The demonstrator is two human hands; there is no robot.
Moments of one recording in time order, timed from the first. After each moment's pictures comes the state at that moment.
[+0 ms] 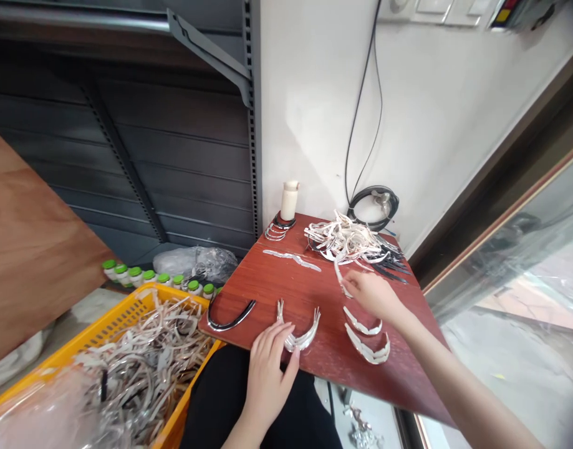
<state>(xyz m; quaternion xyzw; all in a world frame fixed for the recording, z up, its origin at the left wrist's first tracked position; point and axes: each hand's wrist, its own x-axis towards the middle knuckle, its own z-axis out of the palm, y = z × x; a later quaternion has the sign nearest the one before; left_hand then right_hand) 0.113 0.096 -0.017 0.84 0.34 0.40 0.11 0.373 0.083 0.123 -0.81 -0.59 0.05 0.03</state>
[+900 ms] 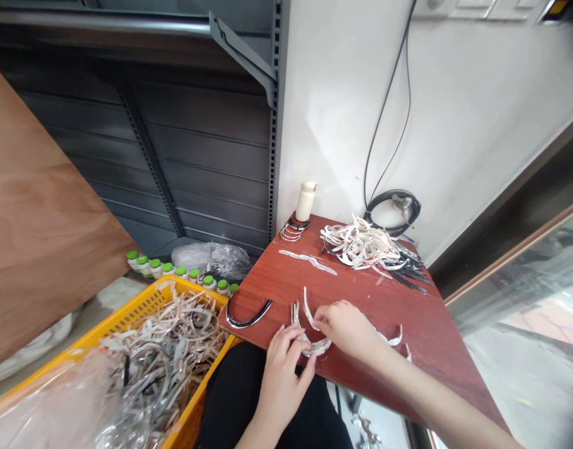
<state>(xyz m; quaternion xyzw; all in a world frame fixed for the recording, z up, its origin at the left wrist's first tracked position) 0.108 0.096 -0.016 0.84 0.34 0.41 0.15 0.278 0.097 0.095 -0.71 -0.70 0.12 0.04</state>
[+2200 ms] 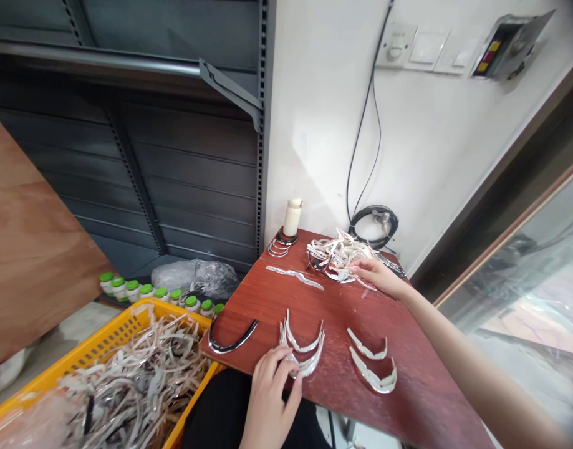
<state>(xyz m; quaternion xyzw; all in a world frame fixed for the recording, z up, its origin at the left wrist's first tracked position) 0.108 0.097 -0.018 0.84 0.34 0.40 0.12 0.459 0.142 0.134 -0.66 -0.70 0.12 0.24</state>
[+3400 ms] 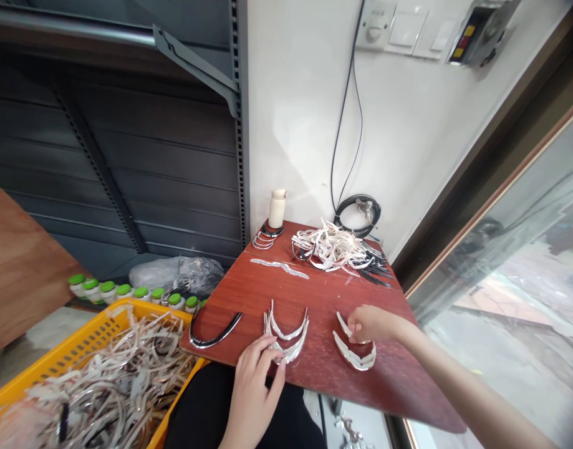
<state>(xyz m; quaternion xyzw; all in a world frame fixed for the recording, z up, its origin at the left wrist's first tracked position) 0.107 0.098 -0.019 0.84 0.34 0.40 0.13 0.414 0.052 0.095 -0.74 -0.62 0.26 -0.05</state>
